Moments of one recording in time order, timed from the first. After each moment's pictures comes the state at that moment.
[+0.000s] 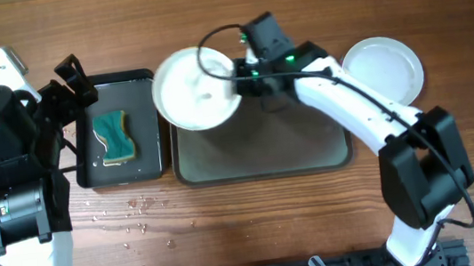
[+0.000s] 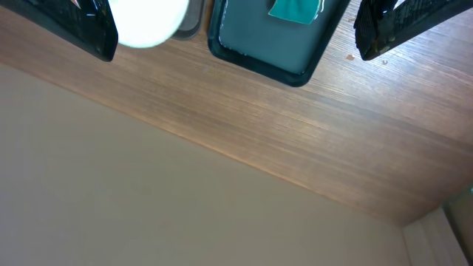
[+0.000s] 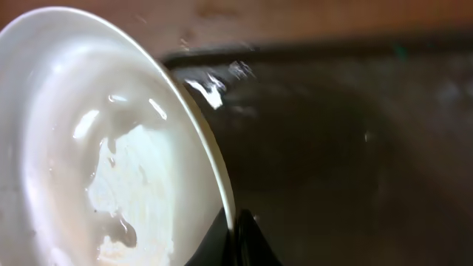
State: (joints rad) left arm 0.16 1.04 1.16 -0.54 0.00 -0.30; right arm 0.55 1.91 1.48 -0.54 -0.15 0.61
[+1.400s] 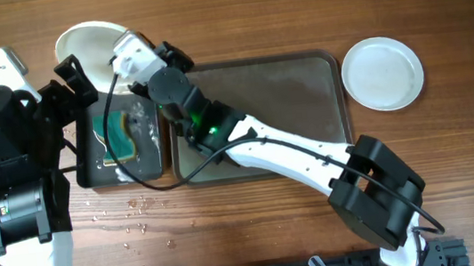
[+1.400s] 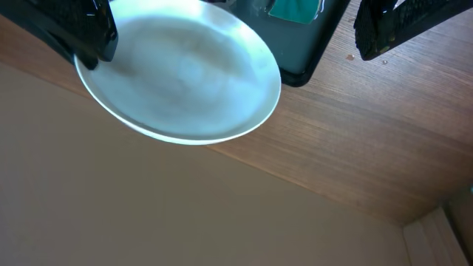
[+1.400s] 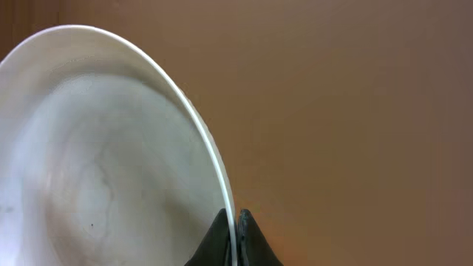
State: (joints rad) left arm 0.16 1.04 1.16 -0.54 0.00 -0.30; right arm 0.94 2.00 1.50 0.46 0.53 -0.43
